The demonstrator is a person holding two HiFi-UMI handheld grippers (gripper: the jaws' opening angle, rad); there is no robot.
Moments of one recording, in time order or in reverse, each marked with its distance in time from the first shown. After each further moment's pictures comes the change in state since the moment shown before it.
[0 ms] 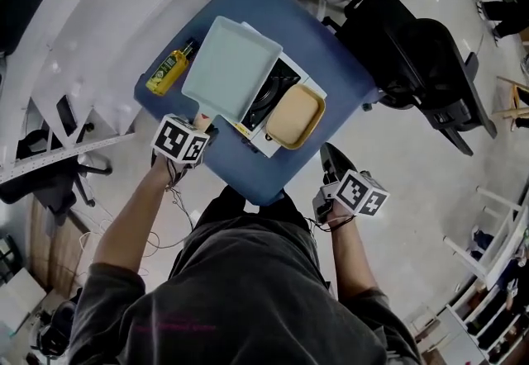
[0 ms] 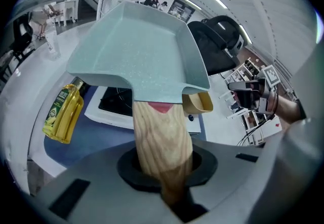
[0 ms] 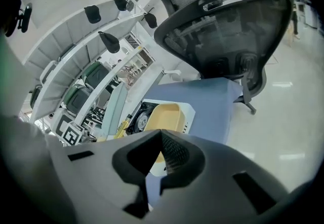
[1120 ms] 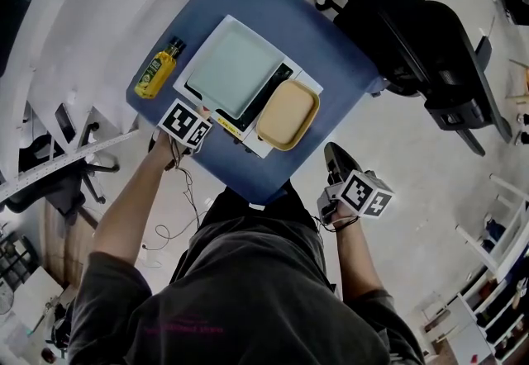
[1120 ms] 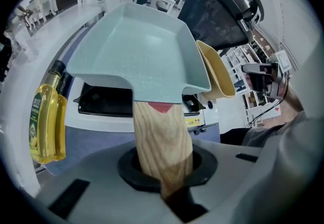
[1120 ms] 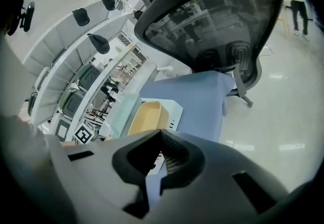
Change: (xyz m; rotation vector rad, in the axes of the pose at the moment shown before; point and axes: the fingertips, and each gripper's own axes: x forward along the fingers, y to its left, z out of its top) left arm 0.065 0.028 -0.006 0.077 0.282 0.018; right arm 0.011 -0.049 -0.006 0.079 0.051 0.001
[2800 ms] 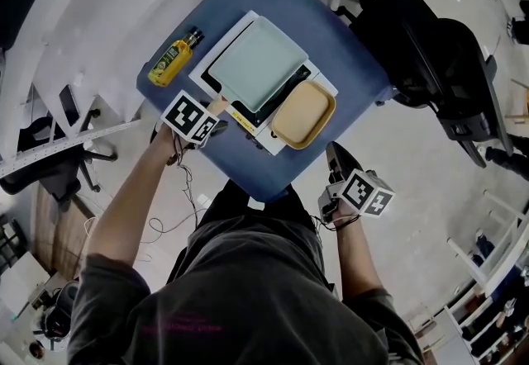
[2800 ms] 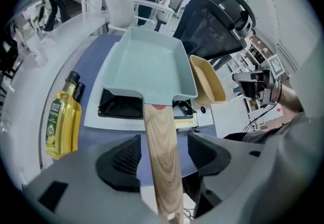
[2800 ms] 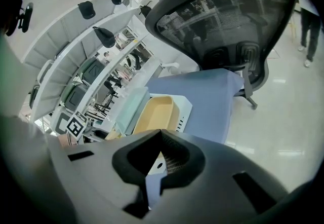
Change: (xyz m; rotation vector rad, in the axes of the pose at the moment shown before) left arm -0.038 0.000 0.001 0.004 -0.088 0.019; right arm 0.015 0.026 -0.008 -0.061 0.025 0.015
